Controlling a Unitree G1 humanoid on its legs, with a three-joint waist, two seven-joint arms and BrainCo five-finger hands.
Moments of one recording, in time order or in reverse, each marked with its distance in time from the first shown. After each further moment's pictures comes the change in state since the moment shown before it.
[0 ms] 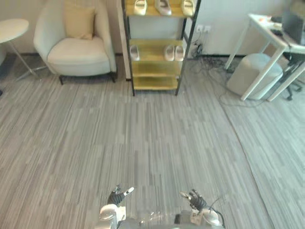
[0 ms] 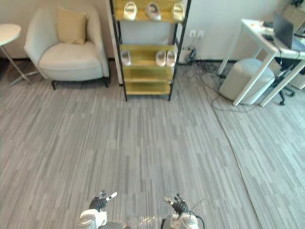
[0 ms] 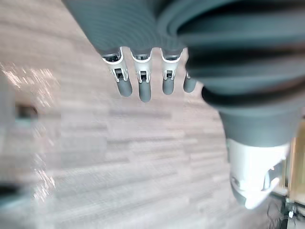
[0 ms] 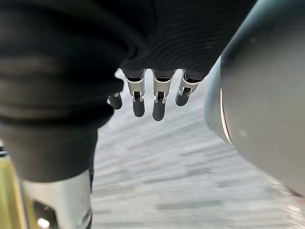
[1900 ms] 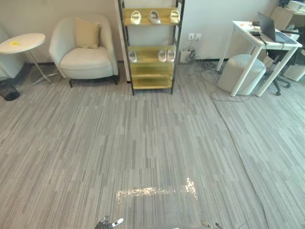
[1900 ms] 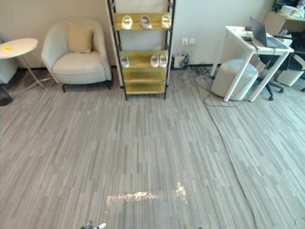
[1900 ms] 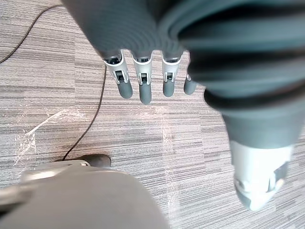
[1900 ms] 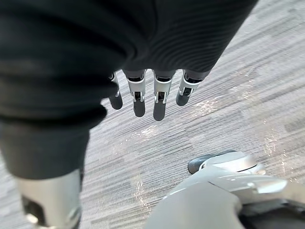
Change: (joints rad) left arm 0.165 0.157 -0.075 0.082 0.008 0.013 -0.027; right arm 0.140 -0.133 -0.029 0.168 0.051 0.027 -0.022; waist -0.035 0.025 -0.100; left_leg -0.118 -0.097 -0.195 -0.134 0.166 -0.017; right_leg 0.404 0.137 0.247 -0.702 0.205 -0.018
